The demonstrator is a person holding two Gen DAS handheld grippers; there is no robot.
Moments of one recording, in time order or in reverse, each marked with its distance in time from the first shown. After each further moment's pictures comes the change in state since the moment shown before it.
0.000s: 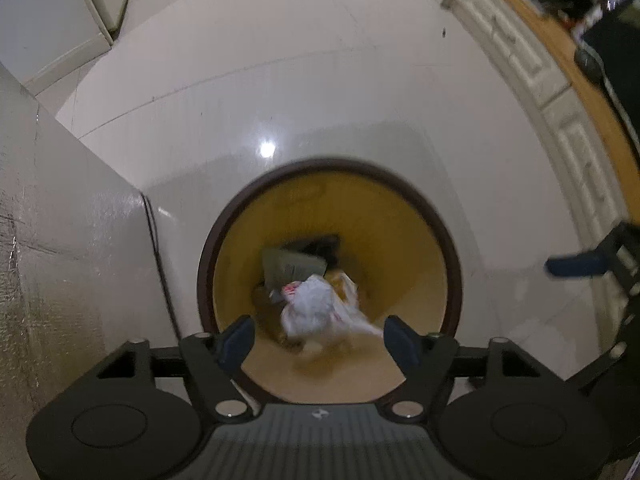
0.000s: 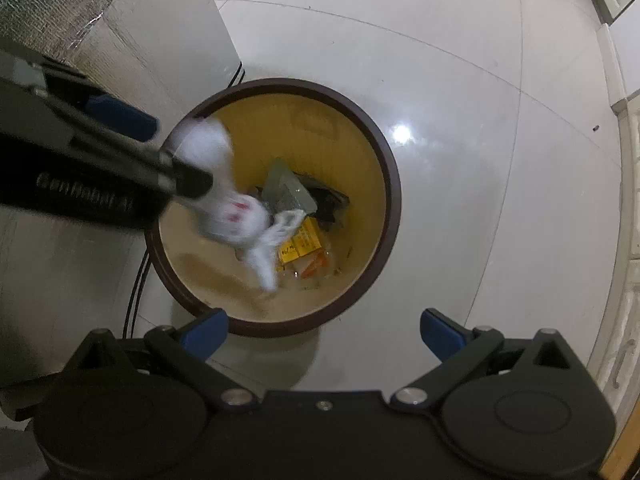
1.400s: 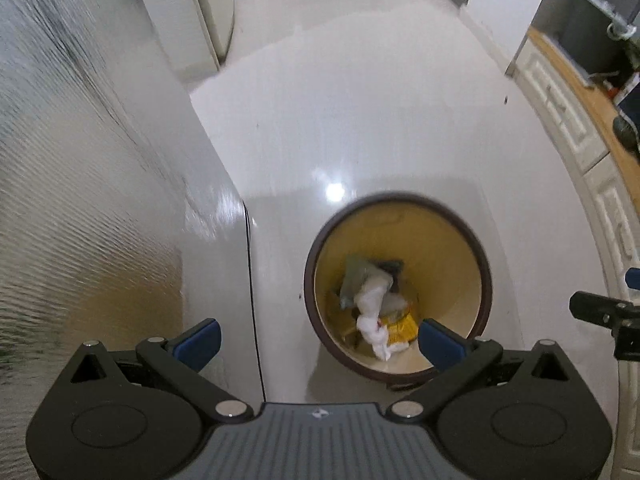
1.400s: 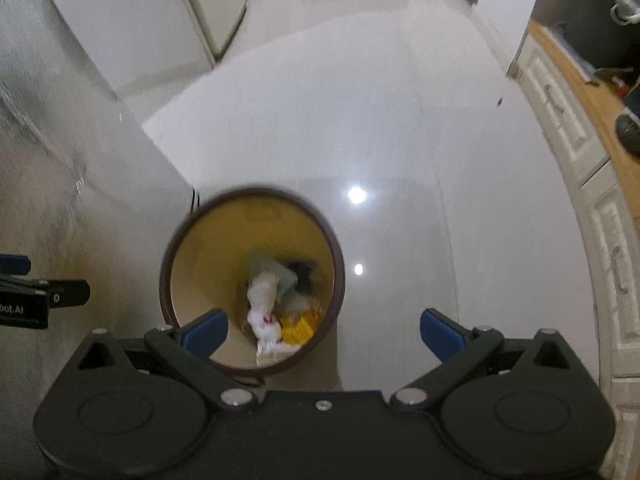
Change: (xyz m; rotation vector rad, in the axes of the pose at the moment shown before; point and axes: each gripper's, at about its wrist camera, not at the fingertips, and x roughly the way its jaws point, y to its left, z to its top) left arm -0.120 0.026 -0.064 -0.169 -0.185 0.167; right arm -0.089 -0.023 -0.061 0.400 -0.332 -0.026
